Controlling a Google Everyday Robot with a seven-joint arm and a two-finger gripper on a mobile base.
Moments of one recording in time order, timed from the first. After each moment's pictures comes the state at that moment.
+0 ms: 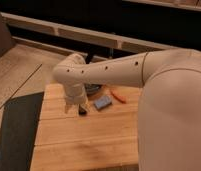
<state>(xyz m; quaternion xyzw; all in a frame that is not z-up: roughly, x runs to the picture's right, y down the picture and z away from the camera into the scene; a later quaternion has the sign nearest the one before) -0.108 0.104 0.703 -0.26 0.23 0.64 0.68</state>
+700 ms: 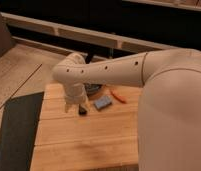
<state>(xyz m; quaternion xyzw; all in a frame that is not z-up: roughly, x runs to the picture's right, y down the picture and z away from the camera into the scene) -0.101 0.088 0.705 -0.24 0.23 0.64 0.69</state>
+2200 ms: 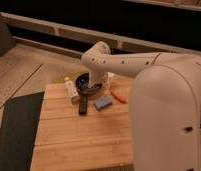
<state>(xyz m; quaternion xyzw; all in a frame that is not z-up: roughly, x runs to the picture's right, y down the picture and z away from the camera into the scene) -0.001 -0.007 0.836 -0.16 0.19 0.72 0.64</state>
